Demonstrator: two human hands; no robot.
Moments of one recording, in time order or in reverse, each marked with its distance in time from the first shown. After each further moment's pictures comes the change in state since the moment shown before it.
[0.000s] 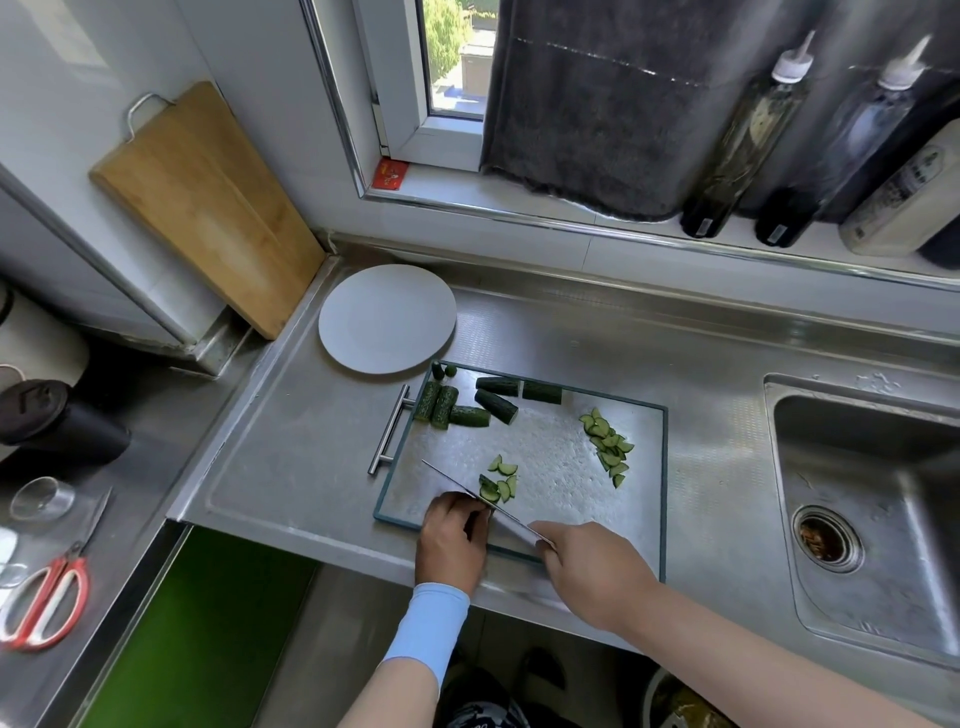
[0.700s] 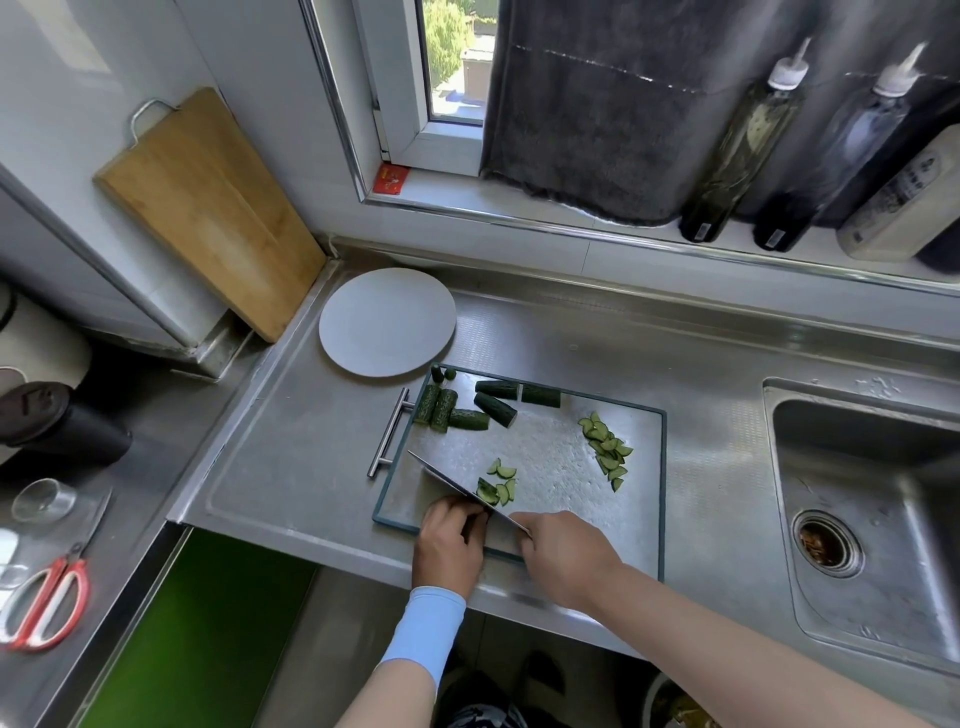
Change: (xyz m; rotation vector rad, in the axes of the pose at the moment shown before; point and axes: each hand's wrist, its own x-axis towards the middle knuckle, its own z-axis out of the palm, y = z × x) left_hand -0.001 -0.001 0.000 -0.003 0.009 0.032; right_hand 0.027 -0.014 0.004 0.022 -0.105 0.083
